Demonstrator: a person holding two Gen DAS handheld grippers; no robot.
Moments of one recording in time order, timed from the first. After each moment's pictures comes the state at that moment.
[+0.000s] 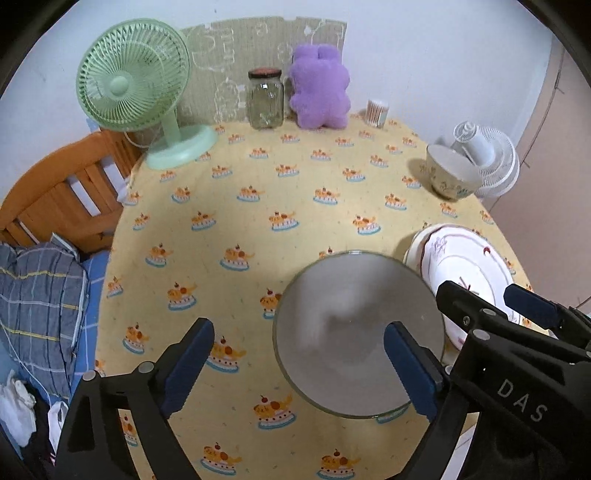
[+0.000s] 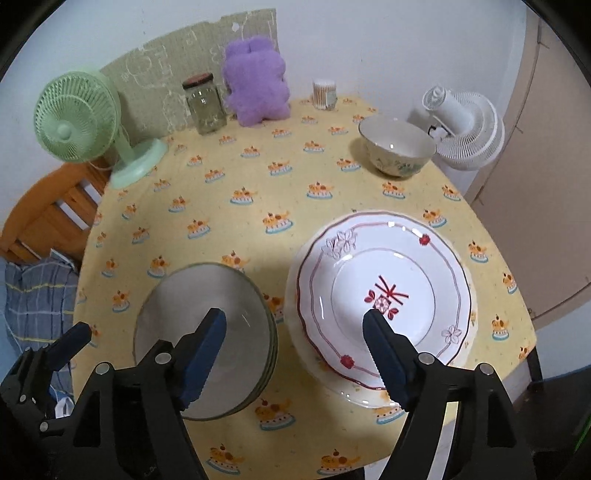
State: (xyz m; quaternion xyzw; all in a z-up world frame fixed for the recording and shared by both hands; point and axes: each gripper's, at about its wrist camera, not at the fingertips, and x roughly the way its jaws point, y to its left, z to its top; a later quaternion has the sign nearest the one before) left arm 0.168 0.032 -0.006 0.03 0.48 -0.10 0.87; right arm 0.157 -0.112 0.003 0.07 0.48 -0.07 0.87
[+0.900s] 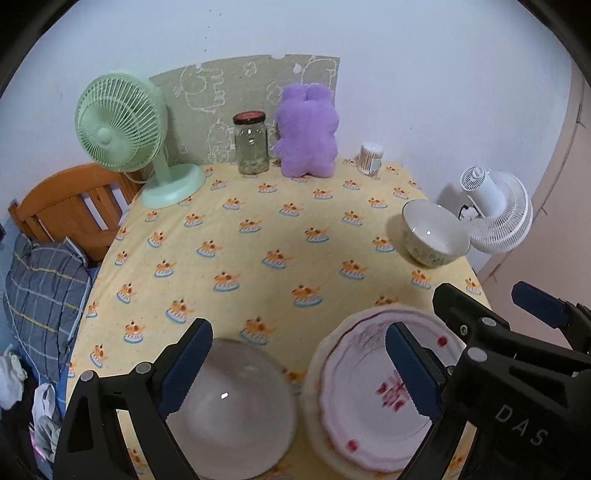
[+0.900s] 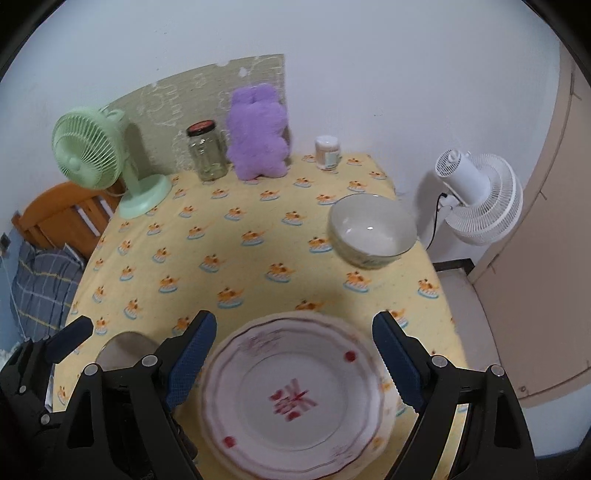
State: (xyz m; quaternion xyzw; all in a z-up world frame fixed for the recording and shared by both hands) left arm 0.202 -0.093 0.026 0.00 0.43 -0.02 0.90; right arm 0.210 -0.226 0.047 0.02 0.43 0.01 0.90
